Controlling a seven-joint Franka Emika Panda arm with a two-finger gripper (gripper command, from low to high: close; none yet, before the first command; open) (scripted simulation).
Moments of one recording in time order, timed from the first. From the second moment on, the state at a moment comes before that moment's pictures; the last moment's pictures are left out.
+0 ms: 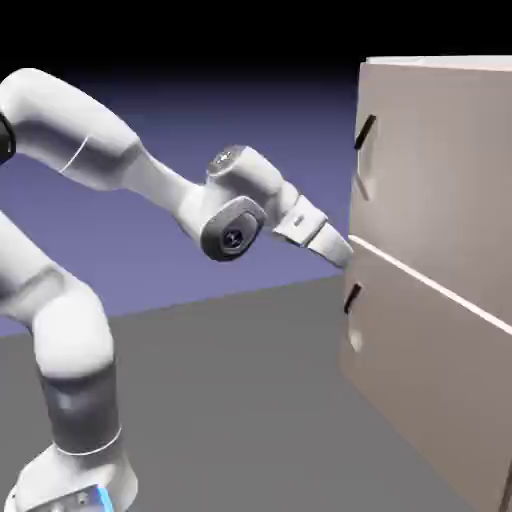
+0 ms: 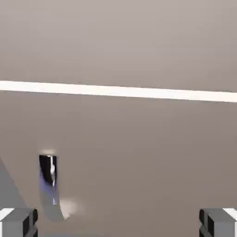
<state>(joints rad) 0.09 -0.47 -0.09 -2.80 0.10 3.01 0.70</state>
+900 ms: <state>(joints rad) 0.84 0.51 -0.94 -2.66 1.10 2.73 0.34</state>
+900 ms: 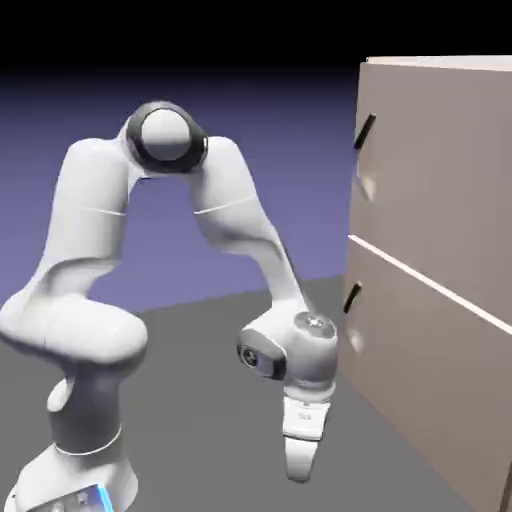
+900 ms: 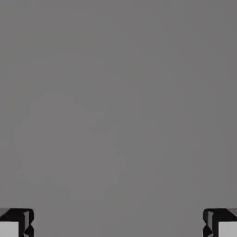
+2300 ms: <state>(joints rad) 1.66 1.75 -2.01 -2.35 2.44 2.37 -0.13</state>
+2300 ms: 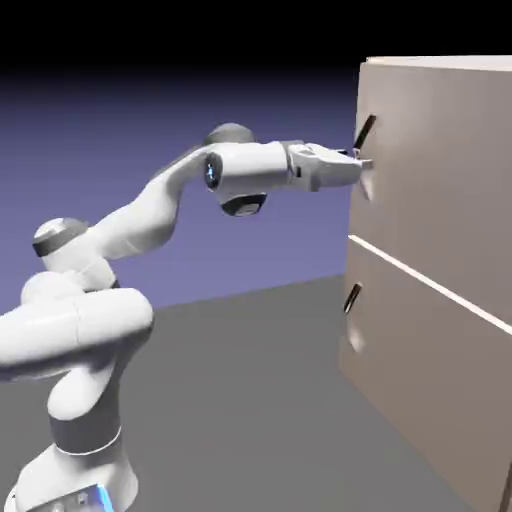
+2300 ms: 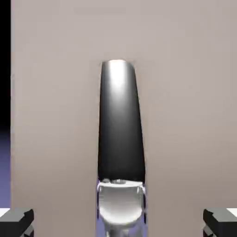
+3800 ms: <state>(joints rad) 1.27 1.24 -2.78 -2.88 1.79 0.62 -0.93</state>
